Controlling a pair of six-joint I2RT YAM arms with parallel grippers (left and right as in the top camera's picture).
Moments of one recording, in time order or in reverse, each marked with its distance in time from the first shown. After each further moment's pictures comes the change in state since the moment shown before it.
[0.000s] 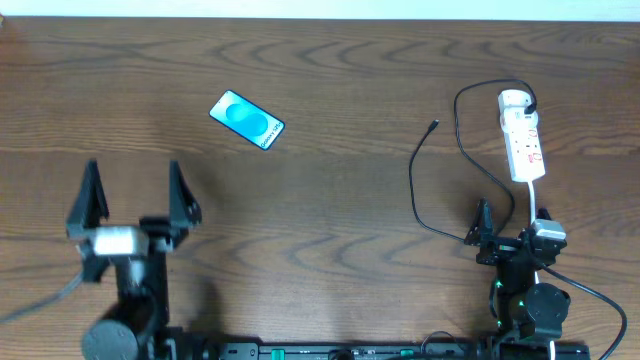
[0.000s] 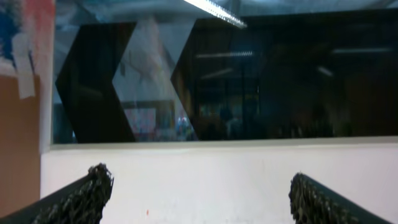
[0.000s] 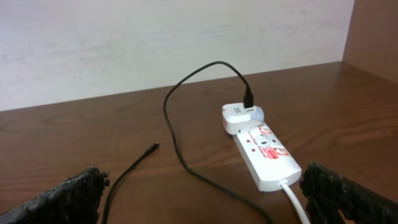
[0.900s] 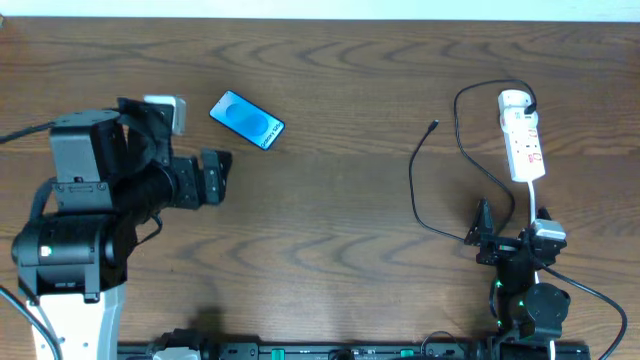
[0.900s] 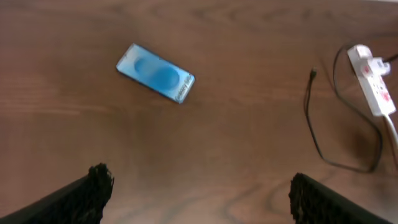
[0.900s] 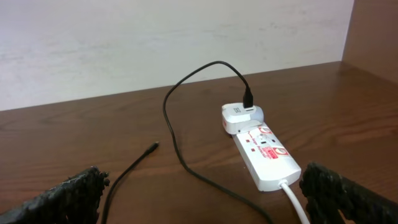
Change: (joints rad) left arm -0.002 0.707 0.971 -1.574 0.296 -0.032; right arm 0.000 0.000 -0.001 0.001 0.000 0.000
